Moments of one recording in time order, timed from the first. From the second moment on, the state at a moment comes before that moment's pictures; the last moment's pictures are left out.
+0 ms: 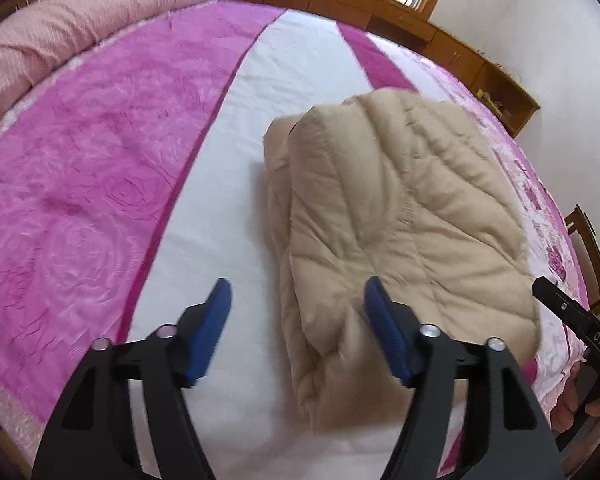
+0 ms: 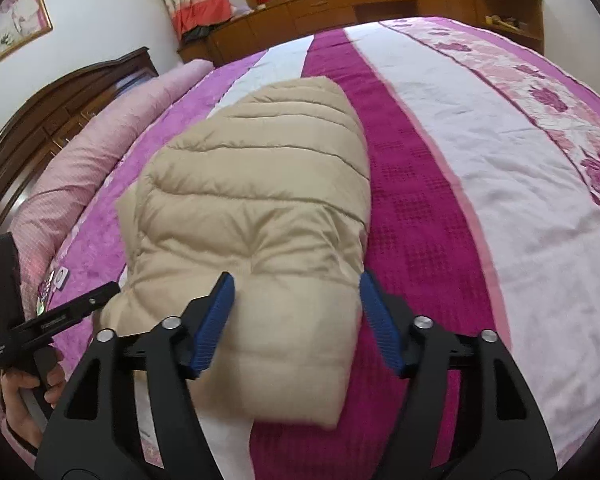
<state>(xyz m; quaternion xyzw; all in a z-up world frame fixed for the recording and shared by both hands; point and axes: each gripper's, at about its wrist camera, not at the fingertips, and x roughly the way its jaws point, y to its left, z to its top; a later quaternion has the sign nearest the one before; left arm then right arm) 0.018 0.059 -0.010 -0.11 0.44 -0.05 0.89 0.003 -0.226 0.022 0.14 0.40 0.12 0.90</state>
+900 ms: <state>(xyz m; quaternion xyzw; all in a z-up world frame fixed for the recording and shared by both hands) -0.071 -0.005 -0.025 -0.02 0.44 -0.04 0.89 -0.095 -0.209 -0.021 0.08 0.45 0.05 0.89</state>
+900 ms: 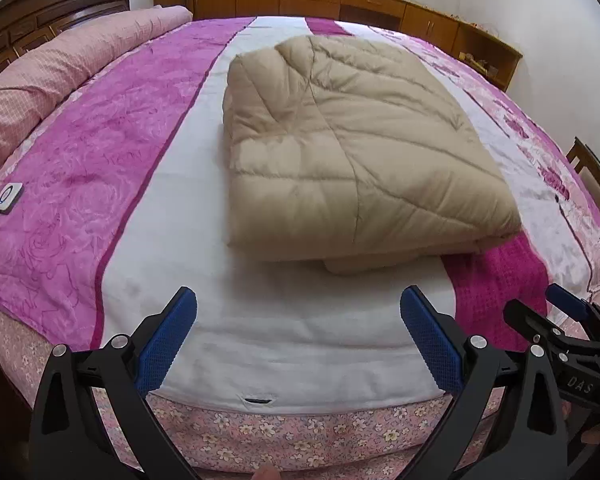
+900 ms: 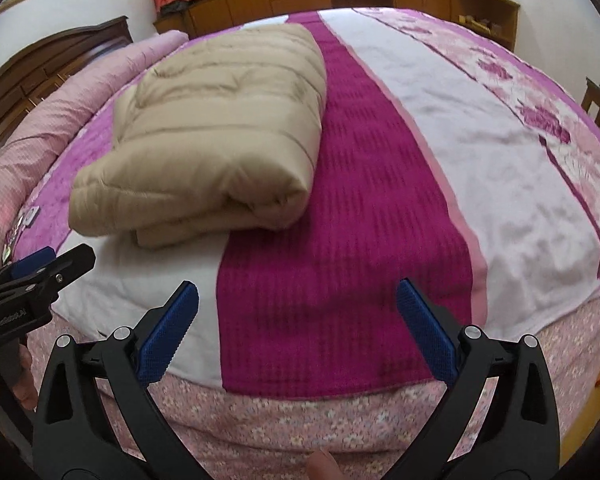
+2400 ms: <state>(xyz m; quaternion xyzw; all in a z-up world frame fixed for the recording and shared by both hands) -0.075 -0.017 -0.033 0.01 0.46 -0.01 0.89 -0.103 -0.194 -0.019 0.09 0.45 0.06 0.89</state>
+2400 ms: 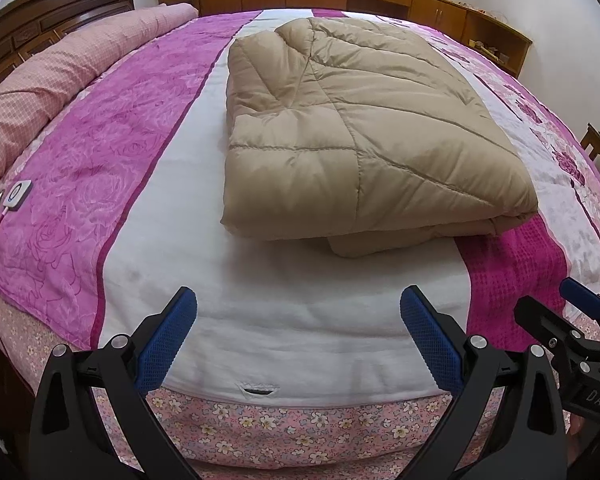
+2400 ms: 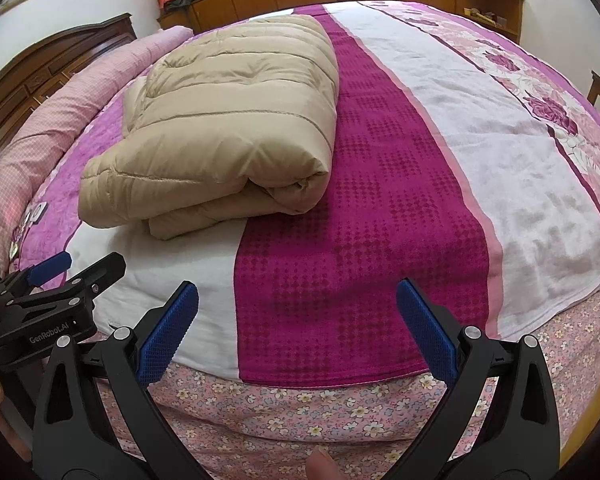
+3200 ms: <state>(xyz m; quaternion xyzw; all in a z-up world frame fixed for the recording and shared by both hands) -0.074 -0.018 -0.031 0.00 0.45 -0.02 0.89 -0.098 -0.193 -0.016 0.08 0.45 0.06 0.89</state>
